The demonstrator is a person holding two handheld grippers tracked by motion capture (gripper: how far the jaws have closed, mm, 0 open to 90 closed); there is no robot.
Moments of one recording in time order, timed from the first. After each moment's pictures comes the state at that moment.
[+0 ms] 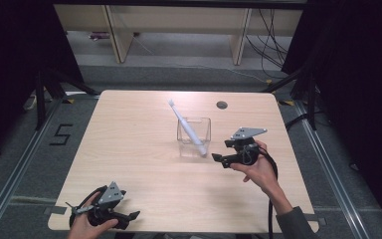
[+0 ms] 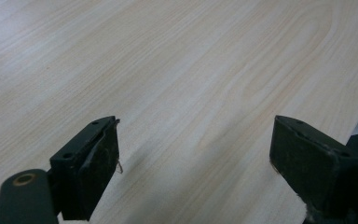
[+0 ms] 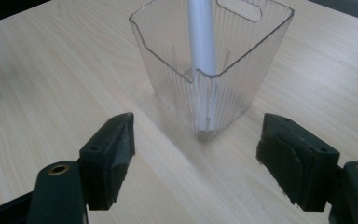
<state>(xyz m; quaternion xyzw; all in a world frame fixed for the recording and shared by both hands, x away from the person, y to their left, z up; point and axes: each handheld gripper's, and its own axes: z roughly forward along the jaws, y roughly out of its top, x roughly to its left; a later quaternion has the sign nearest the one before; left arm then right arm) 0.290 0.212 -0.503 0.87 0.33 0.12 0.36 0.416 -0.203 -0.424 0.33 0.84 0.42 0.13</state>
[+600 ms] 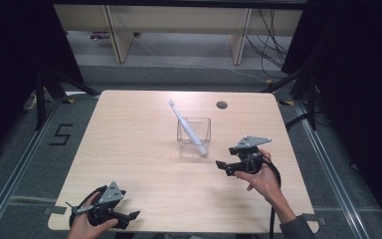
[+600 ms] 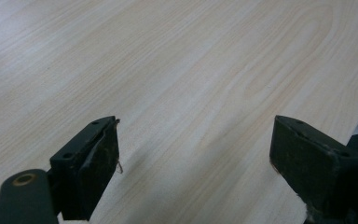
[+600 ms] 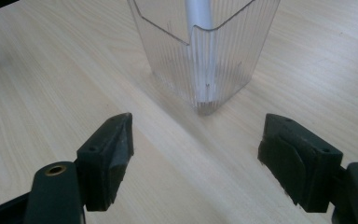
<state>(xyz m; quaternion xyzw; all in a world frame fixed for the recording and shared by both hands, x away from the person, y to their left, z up) 0.290 0.213 -0.503 0.87 0.33 0.12 0.36 0.399 -0.215 -0.443 0.36 0.83 0.41 0.12</state>
